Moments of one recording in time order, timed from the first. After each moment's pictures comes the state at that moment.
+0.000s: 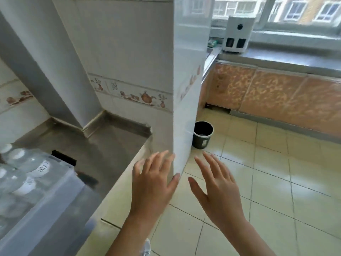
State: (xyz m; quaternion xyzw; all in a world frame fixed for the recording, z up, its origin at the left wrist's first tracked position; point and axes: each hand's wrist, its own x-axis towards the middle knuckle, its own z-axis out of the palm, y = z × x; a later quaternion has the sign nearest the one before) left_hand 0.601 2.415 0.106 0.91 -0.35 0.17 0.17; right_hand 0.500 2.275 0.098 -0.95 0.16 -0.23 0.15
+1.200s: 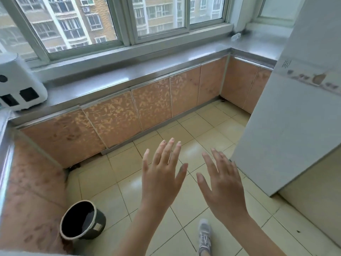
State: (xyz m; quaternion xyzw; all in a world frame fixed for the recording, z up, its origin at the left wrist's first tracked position) left_hand 0.562 1.739 0.099 0.61 -0.74 0.13 0.25; right_hand 0.397 1.758 0.091 -0.73 0.63 -0.25 0.02
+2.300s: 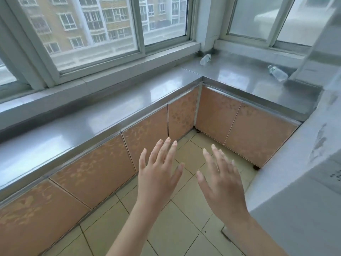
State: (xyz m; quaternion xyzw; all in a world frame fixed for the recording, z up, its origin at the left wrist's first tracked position) left_hand 0.413 1.031 0.111 0.54 -0.80 0.06 0.25; right_hand 0.247 1.088 0.108 -0.66 0.71 -0.24 0.00
